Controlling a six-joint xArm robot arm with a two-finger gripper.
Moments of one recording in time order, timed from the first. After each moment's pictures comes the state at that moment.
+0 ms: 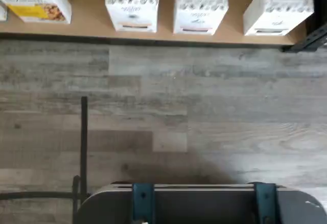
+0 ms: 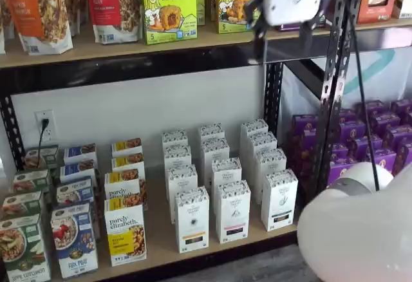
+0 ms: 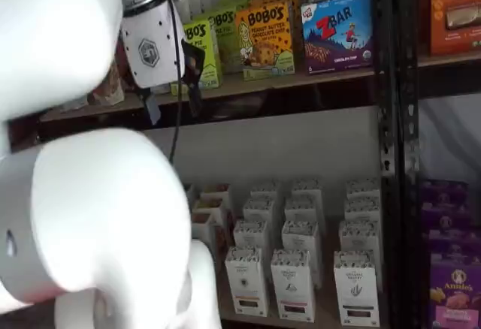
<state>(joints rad) 0.38 -0.90 -0.94 -0.06 1.78 0.37</state>
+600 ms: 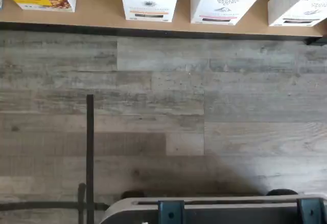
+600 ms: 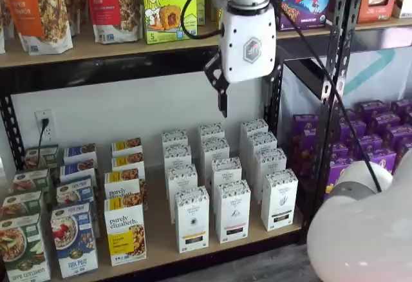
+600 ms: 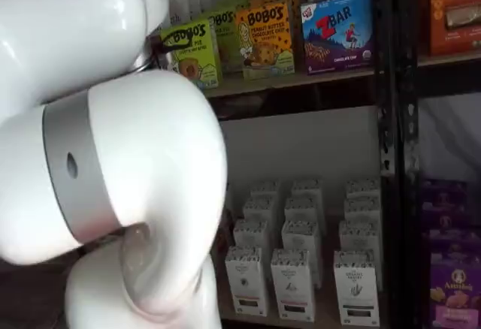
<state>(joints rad) 0.57 -0.80 -0.74 -0.09 1.53 0.58</state>
